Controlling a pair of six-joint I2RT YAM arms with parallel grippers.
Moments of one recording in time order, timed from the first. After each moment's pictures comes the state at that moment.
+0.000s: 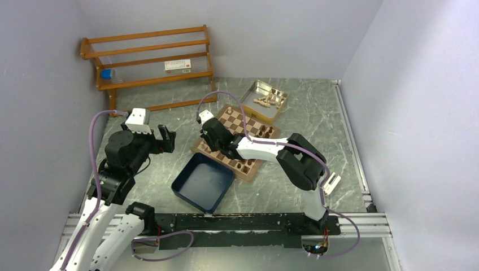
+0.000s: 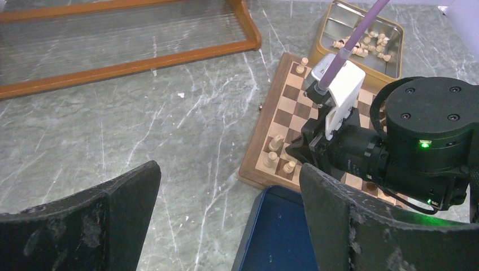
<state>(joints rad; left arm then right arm) -0.31 0.58 0.76 -0.42 -0.09 -0.20 0.95 1.98 1.29 0.02 0.26 0.08</state>
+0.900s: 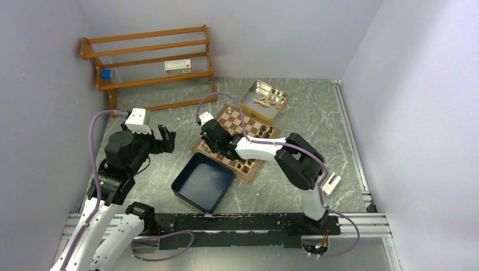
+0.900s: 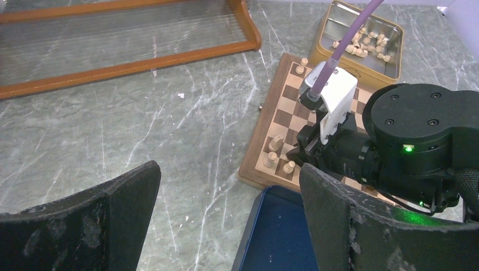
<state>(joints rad) -0.31 0.58 0.76 -0.42 -0.09 -0.20 0.96 1.99 1.30 -0.02 0.28 0.09</state>
